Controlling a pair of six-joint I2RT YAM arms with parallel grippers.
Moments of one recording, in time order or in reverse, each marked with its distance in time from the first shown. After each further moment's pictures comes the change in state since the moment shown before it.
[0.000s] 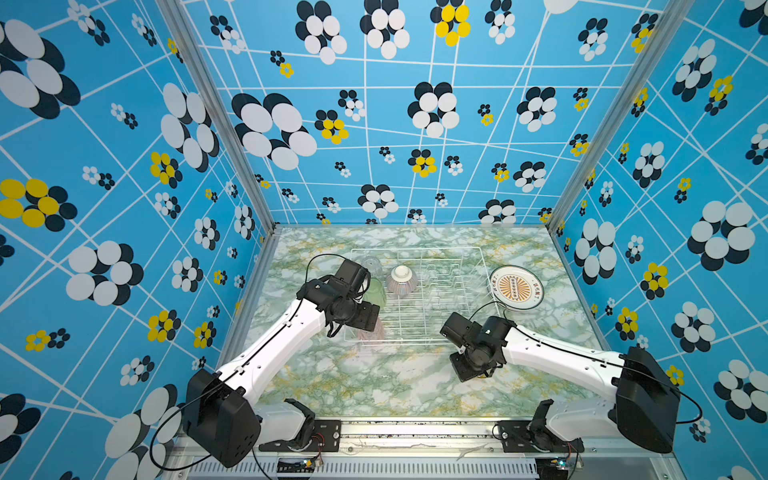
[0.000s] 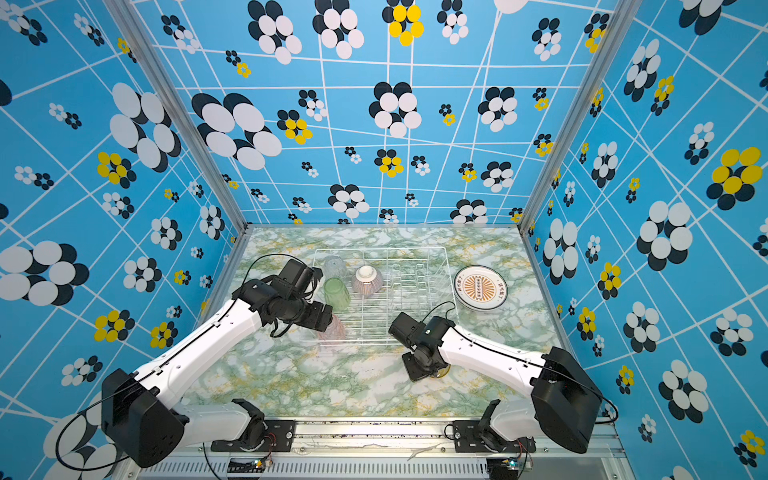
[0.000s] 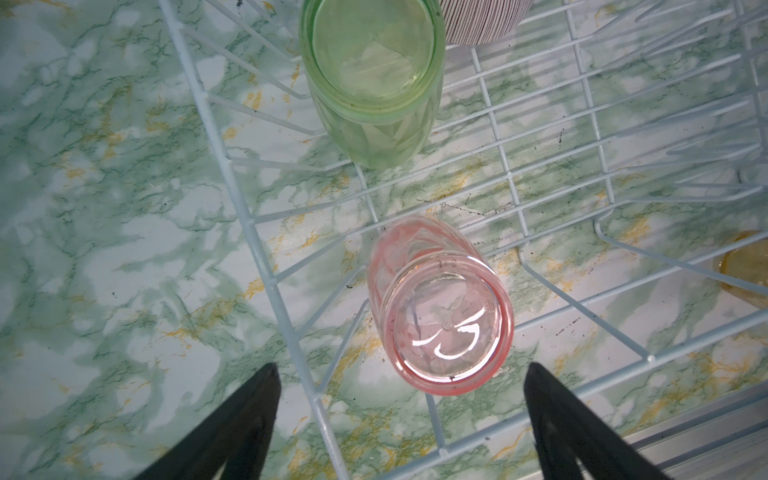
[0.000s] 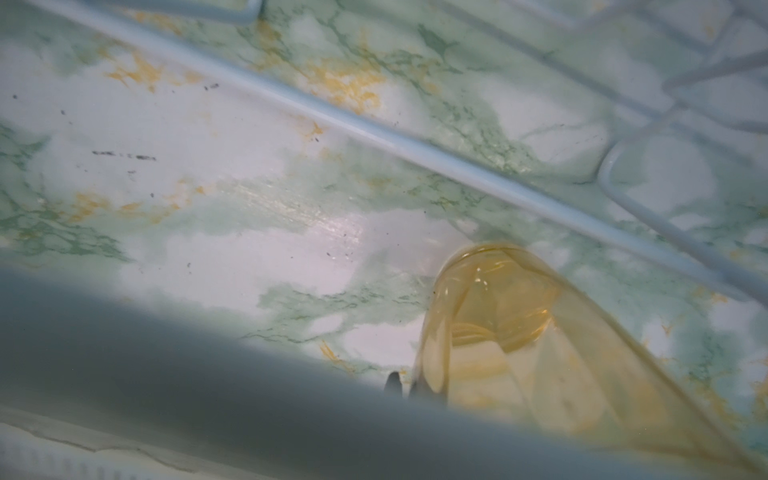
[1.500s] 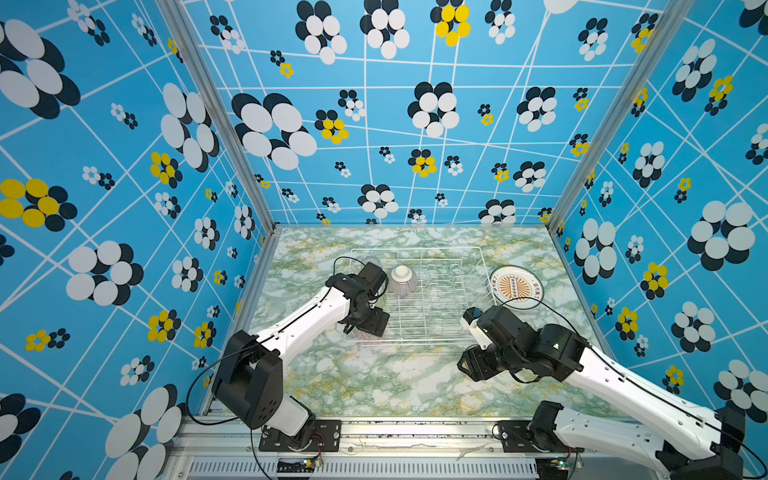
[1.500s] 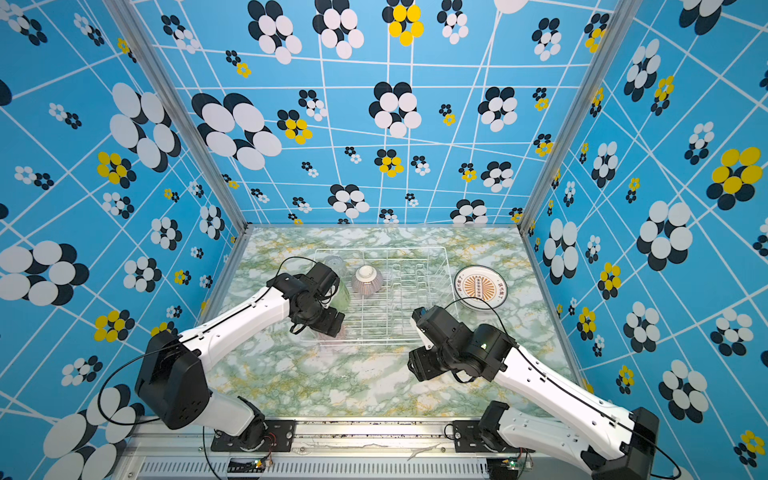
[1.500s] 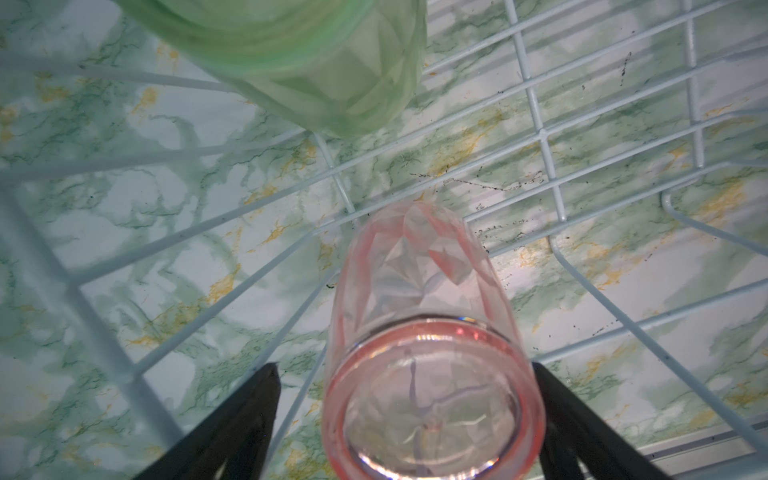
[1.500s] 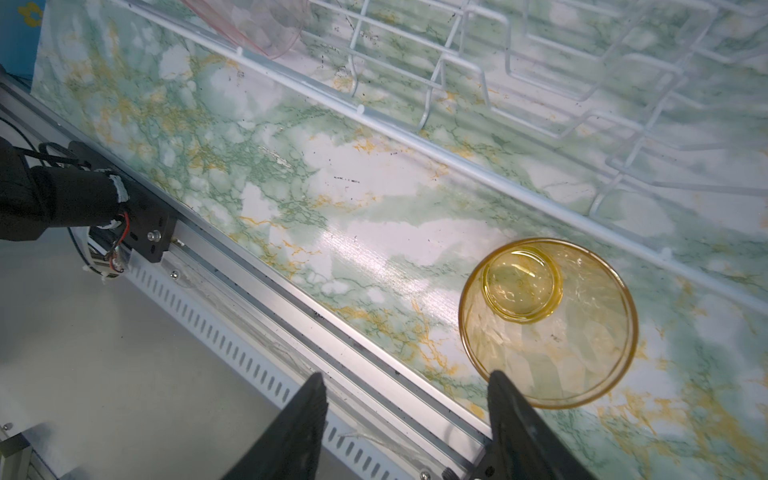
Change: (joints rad) left arm -0.070 0.218 0.046 -0.028 -0.034 0.000; right arm -0.014 -0.382 0.063 -0.078 -0.112 -0.049
